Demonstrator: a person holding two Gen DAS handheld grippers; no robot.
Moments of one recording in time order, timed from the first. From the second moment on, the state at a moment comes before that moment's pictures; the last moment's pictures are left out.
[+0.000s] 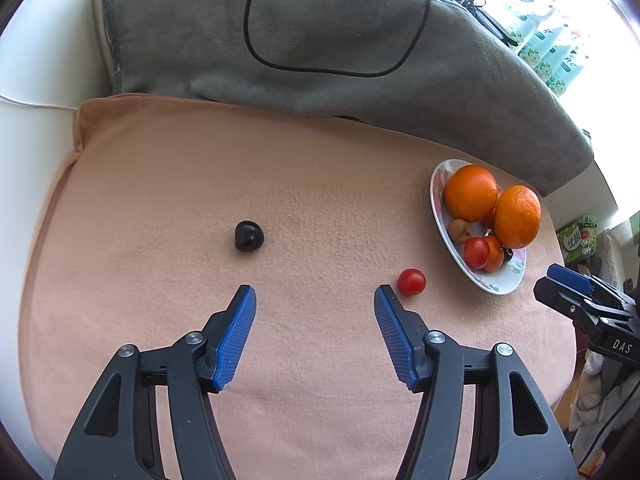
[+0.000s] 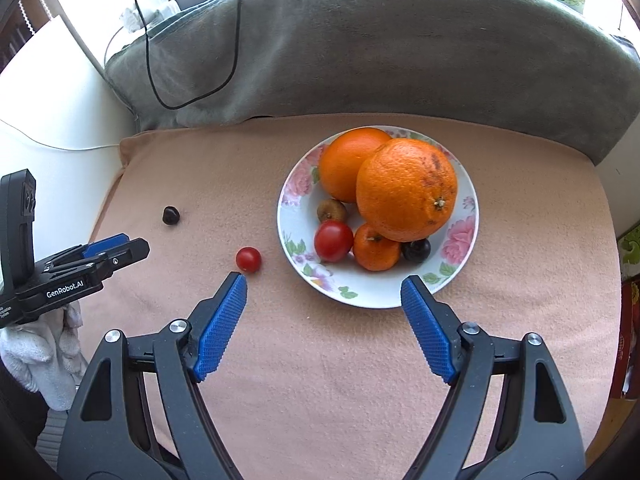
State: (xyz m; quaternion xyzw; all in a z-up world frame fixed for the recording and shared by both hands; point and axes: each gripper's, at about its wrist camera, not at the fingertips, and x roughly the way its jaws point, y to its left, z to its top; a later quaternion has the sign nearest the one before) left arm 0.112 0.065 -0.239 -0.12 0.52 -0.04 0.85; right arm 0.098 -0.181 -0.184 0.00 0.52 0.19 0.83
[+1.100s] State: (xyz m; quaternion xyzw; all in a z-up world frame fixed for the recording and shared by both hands) left arm 0.149 0.108 -0.281 -0.17 0.54 0.00 0.82; right arm 0.124 -0.090 -0.248 -0.02 0.57 0.24 0.78
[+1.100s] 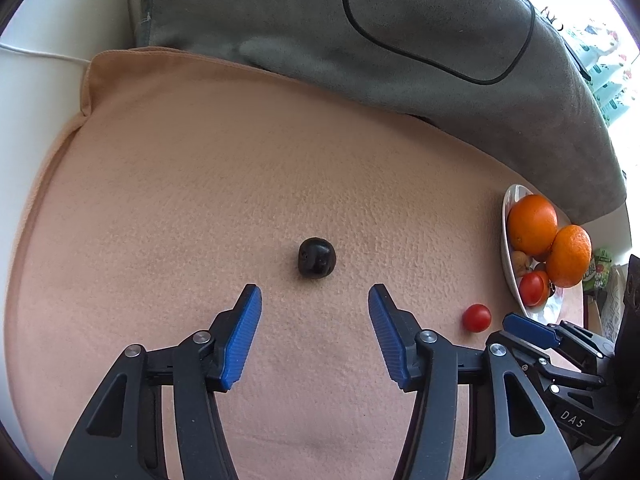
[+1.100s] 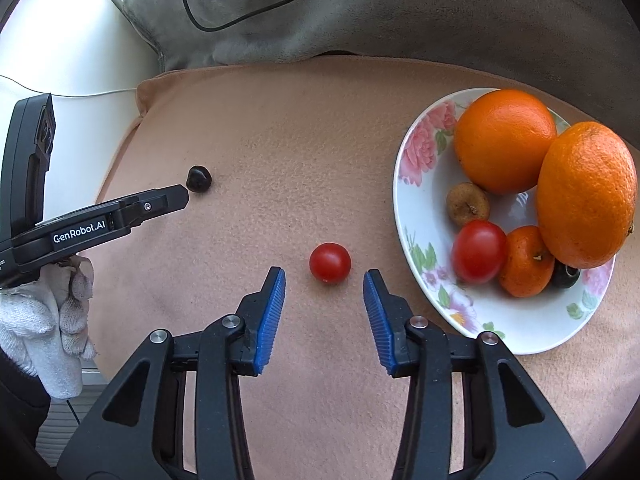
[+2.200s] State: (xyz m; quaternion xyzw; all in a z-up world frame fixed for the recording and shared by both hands) left arm 0.192 0.093 -0.298 -0.14 0.55 -0.02 0.82; right arm 0.140 -0.082 -0.268 -0.04 0.59 0.23 0.77
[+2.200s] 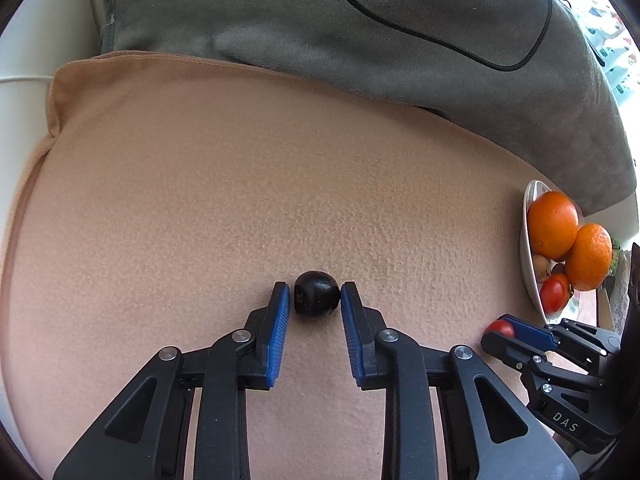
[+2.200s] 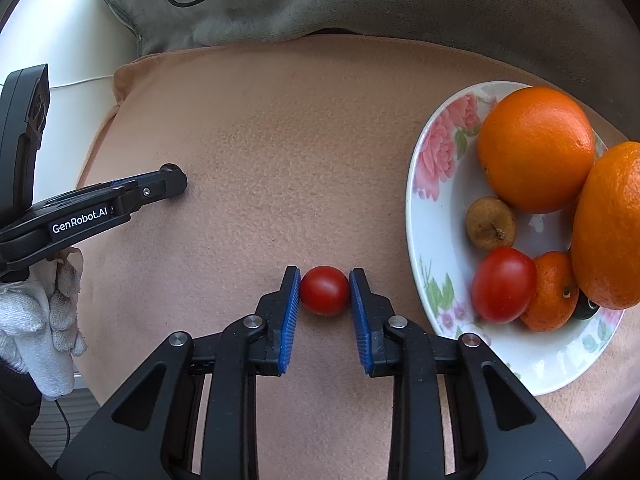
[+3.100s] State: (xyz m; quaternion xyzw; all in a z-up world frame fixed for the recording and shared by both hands) left arm 0.177 0.107 -0.260 -0.13 0.54 -0.04 0.83; right arm 0.127 -0.093 -0.240 -0.03 0.57 0.25 0.79
